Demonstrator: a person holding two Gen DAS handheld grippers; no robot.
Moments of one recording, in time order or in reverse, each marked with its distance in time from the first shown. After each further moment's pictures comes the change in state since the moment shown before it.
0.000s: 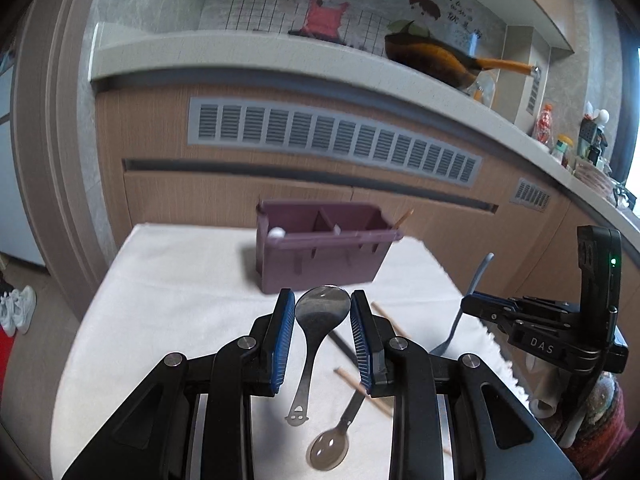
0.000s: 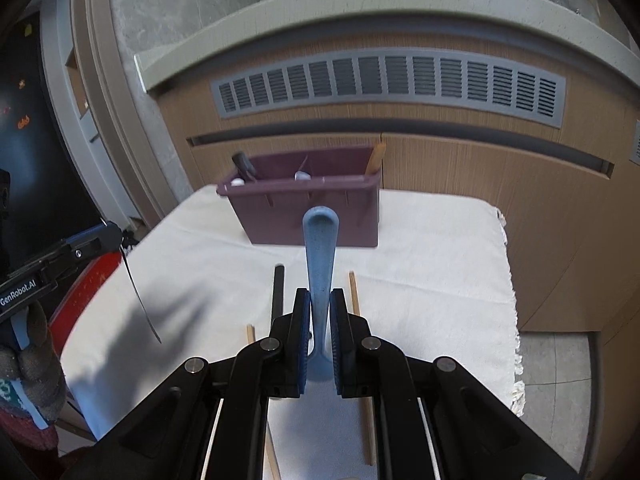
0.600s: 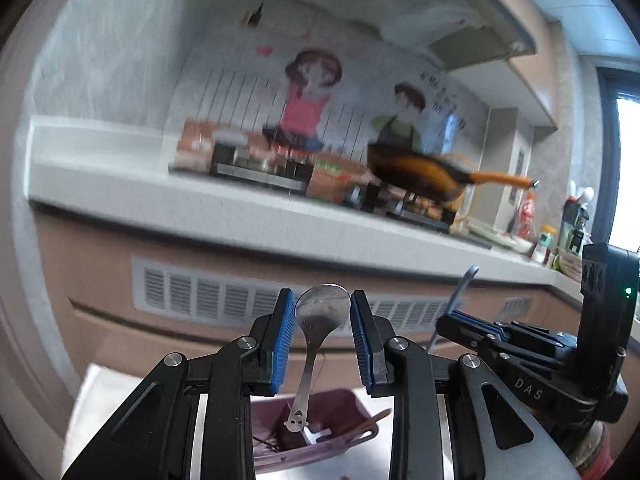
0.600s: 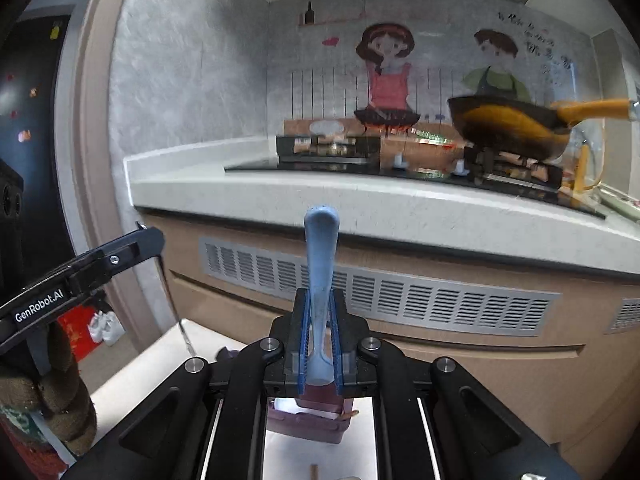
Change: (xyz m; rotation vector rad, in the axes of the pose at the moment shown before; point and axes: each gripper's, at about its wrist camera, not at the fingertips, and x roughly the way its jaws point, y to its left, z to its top) left arm 0.057 0.008 0.161 -0.041 -0.271 -0.114; right arm -0.023 0.018 0.182 -0.138 -0.298 -0.101
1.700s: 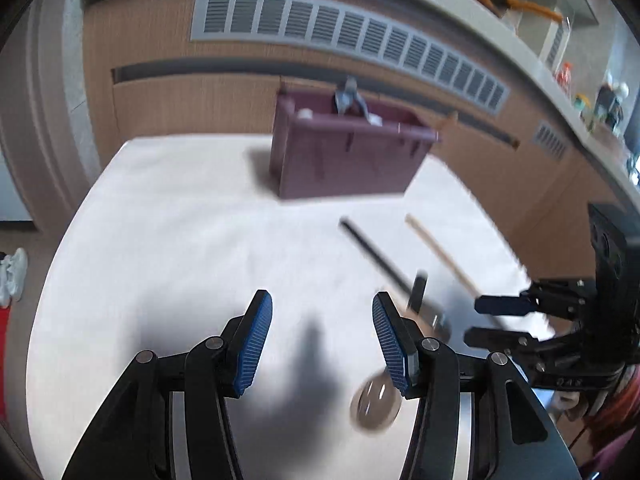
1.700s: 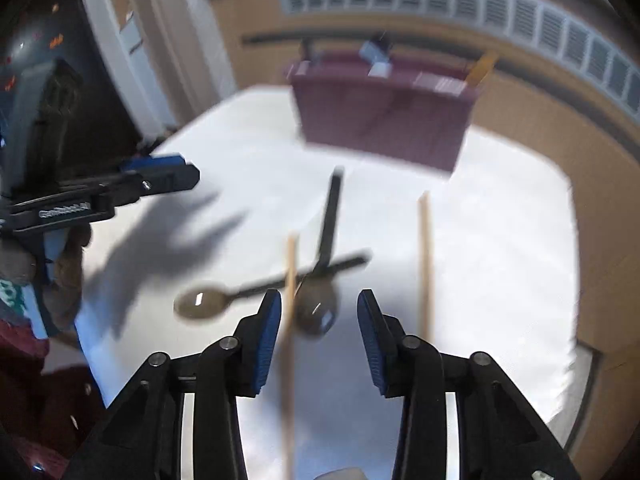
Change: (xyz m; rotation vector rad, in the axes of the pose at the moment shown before) left arm -0.070 0.037 -0.215 0.008 0.552 0.125; right arm -0.007 0.052 -0.241 -0.055 0.590 0.281
